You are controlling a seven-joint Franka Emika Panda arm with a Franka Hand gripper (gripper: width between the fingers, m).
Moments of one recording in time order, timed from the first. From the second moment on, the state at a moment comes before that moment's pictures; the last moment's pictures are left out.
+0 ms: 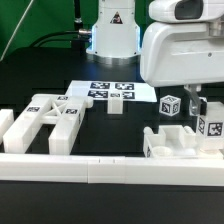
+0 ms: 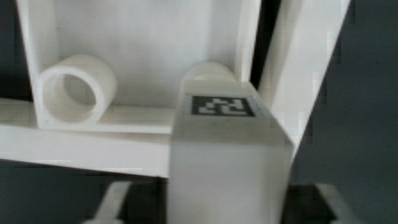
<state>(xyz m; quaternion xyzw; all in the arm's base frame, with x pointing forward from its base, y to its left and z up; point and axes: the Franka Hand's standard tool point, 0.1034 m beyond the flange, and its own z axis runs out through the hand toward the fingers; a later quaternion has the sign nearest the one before) 0.646 0.107 0.091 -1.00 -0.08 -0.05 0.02</state>
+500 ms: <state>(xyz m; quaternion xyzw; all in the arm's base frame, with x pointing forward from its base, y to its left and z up) 0.646 0.107 0.091 -1.00 0.01 -0.05 0.03</state>
